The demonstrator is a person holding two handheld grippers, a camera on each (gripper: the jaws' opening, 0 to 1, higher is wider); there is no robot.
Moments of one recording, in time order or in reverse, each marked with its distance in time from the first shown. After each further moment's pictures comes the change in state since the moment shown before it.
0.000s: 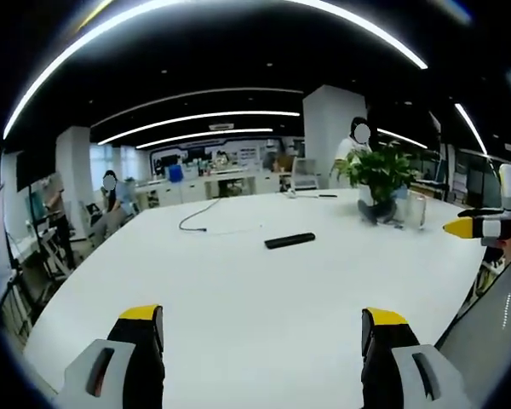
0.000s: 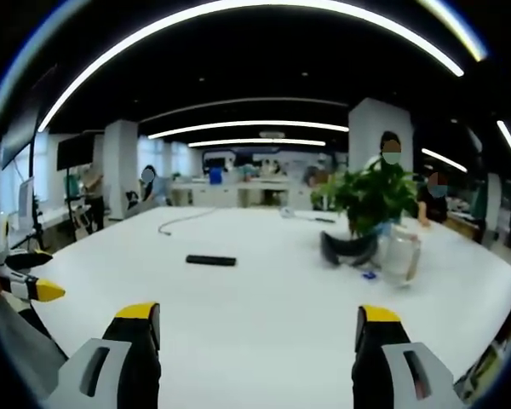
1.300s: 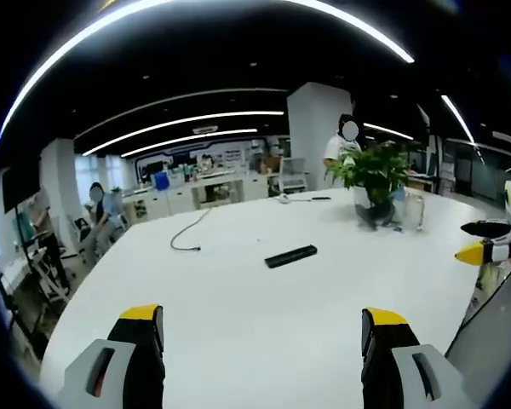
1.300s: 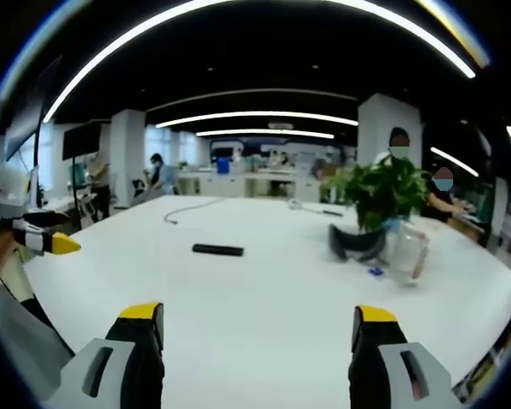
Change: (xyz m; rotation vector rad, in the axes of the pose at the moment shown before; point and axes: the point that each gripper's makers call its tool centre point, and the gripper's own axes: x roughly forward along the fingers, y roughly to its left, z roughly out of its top) left arm 0.041 0.019 0.051 0.083 0.001 -0.072; right arm 0.005 0.009 -0.008 -0.030 0.050 0.032
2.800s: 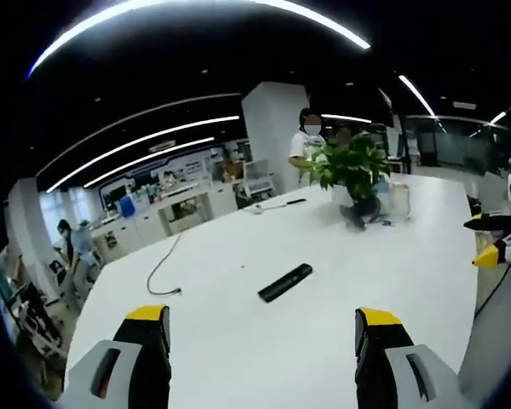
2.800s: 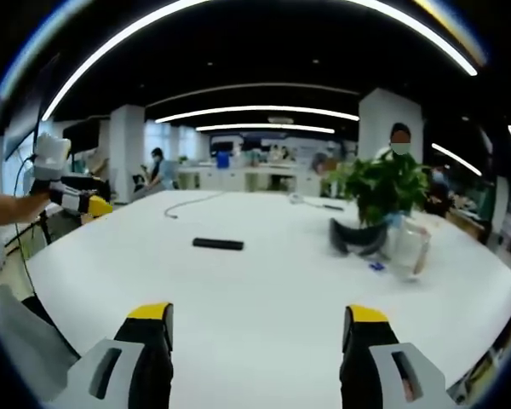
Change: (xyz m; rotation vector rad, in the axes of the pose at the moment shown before) left arm 0.080 0.009 0.064 0.189 -0.007 -0.175; right arm 0.001 0.001 -0.006 0.000 0.035 0.004
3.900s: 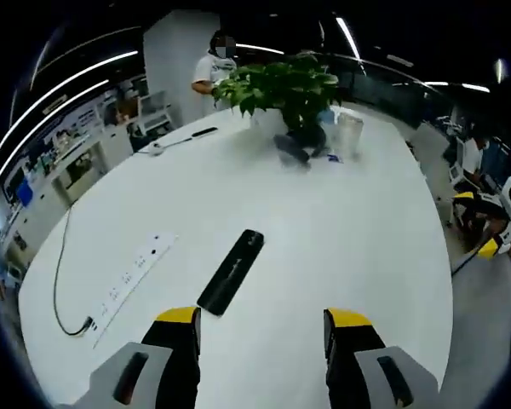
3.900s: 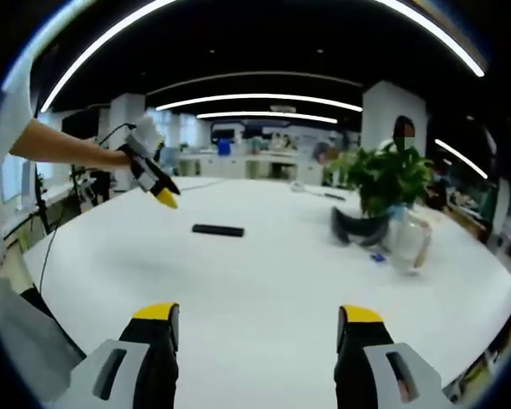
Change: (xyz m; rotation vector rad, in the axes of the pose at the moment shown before) left arm 0.159 -0.026 -0.018 0.136 0.405 -0.543; right arm 0.003 0.001 -0.011 -0.017 0.066 -0.001
